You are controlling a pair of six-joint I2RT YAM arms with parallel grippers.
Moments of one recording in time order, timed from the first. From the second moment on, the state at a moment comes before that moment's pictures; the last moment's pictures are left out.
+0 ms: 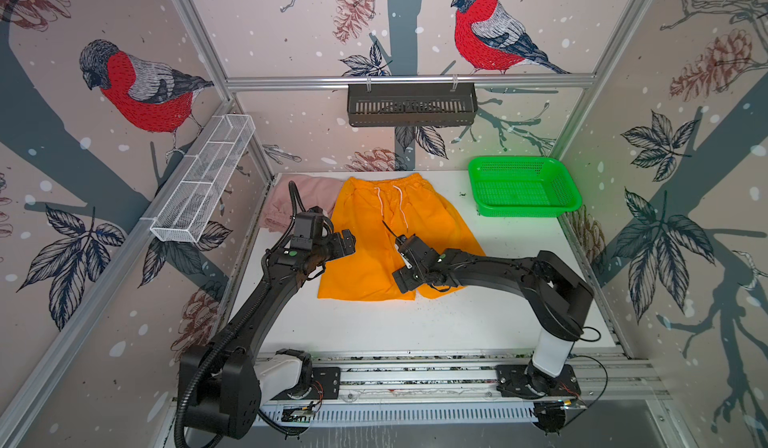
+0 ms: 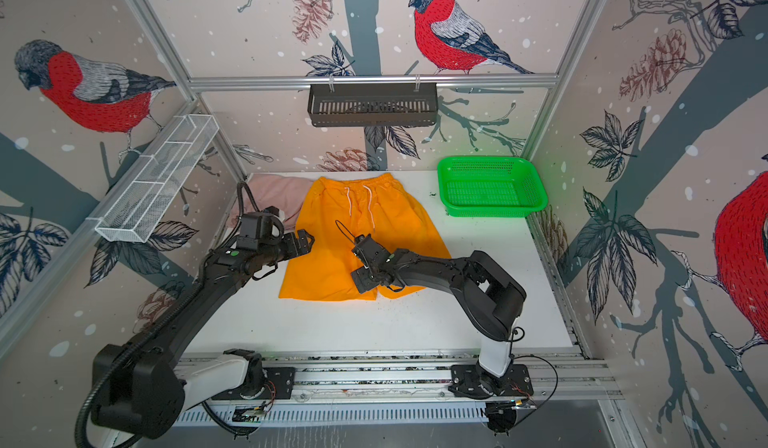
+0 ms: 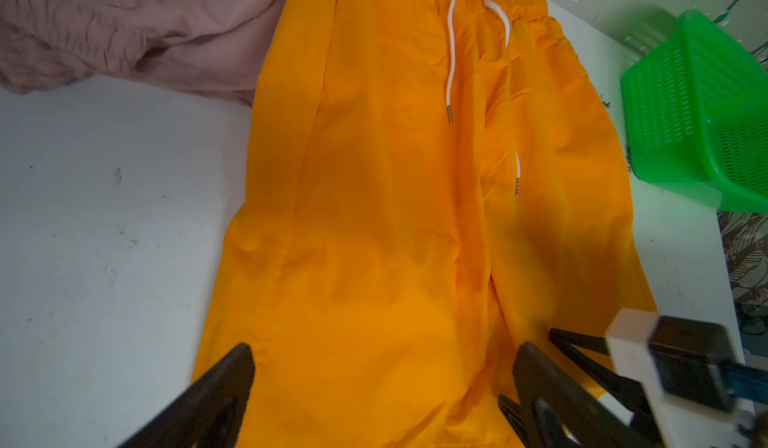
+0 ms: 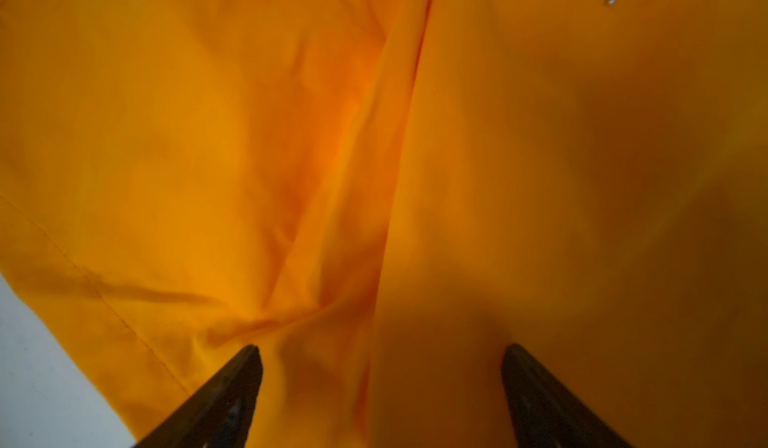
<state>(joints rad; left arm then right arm) -0.19 1.16 0.85 -0.47 0.15 -0.46 0.95 1.84 1.13 -0.34 0.11 0.30</state>
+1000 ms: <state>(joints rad) -0.16 1.09 1.05 -0.56 0.05 -0.41 0.95 1.76 1.15 -0.19 -0.05 0.27</state>
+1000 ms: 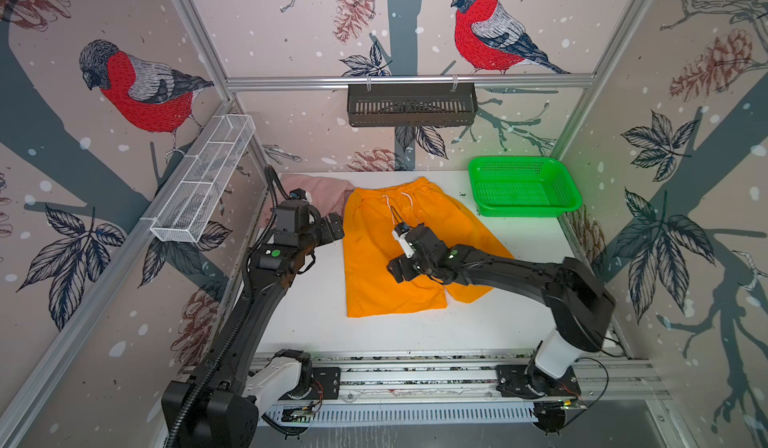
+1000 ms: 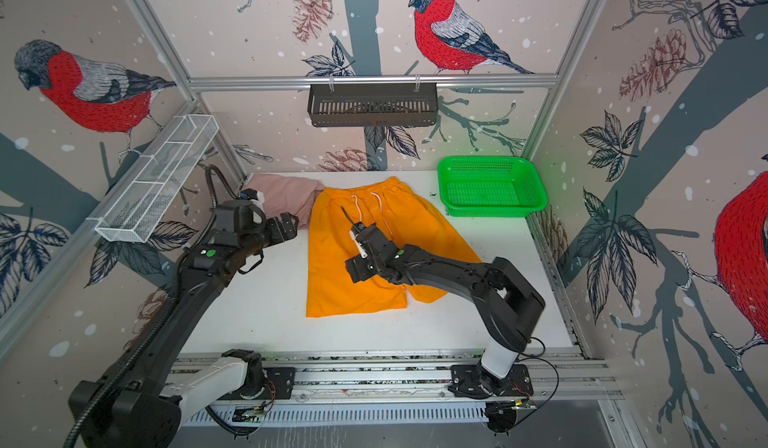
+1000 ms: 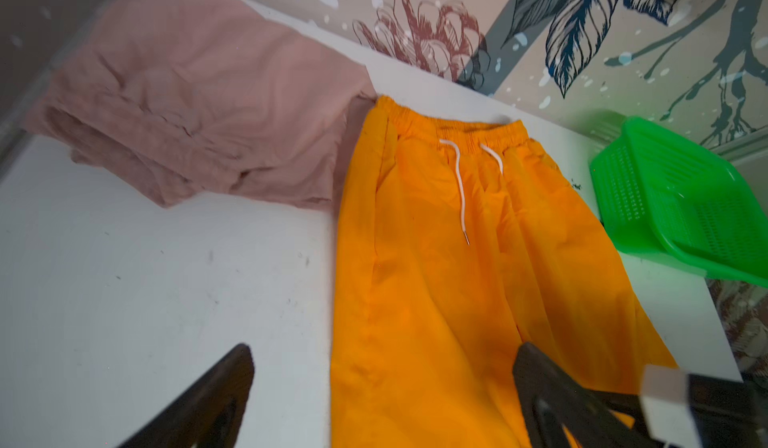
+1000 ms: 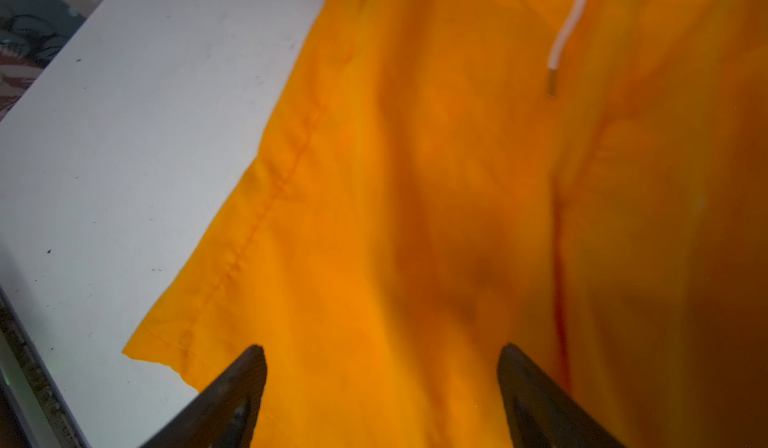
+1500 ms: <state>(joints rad) -0.15 1.20 1.17 -0.62 0.03 -0.34 1.04 1.92 1.07 -0.07 -0.31 0.12</state>
